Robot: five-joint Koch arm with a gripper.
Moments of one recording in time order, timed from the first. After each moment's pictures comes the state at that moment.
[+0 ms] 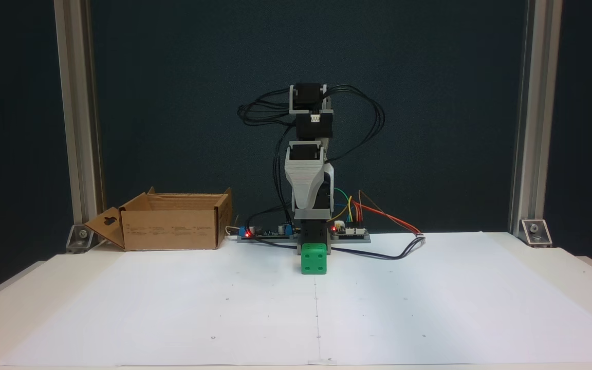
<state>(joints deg) 5.3 129.4 116.8 68.0 -0.4</state>
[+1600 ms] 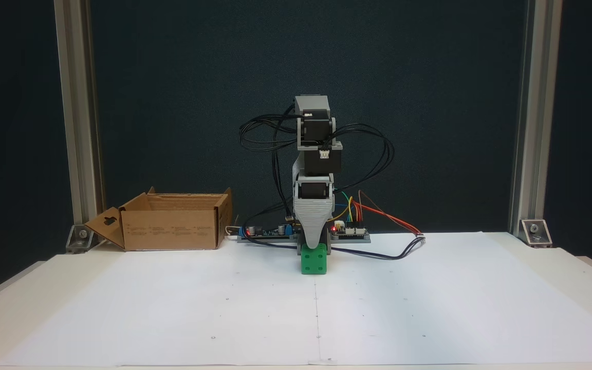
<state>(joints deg) -2.9 116.0 128.5 58.2 4.2</state>
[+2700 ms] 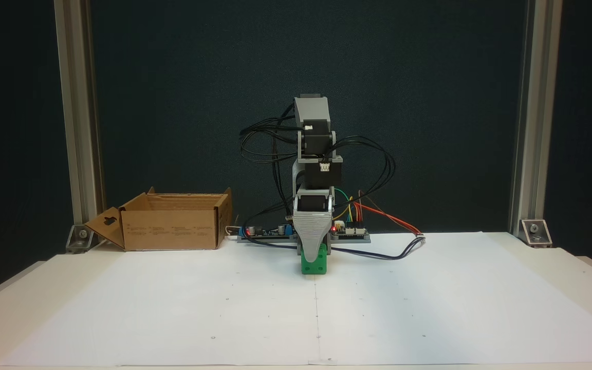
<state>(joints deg) -2.9 114.7 135.4 44.7 7.6</state>
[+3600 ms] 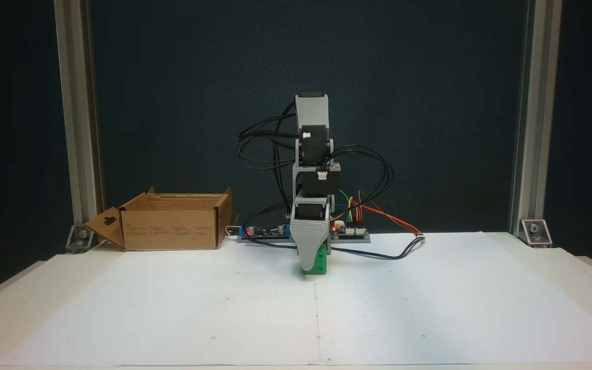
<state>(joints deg) -0.7 110.0 137.4 40.5 7.6</state>
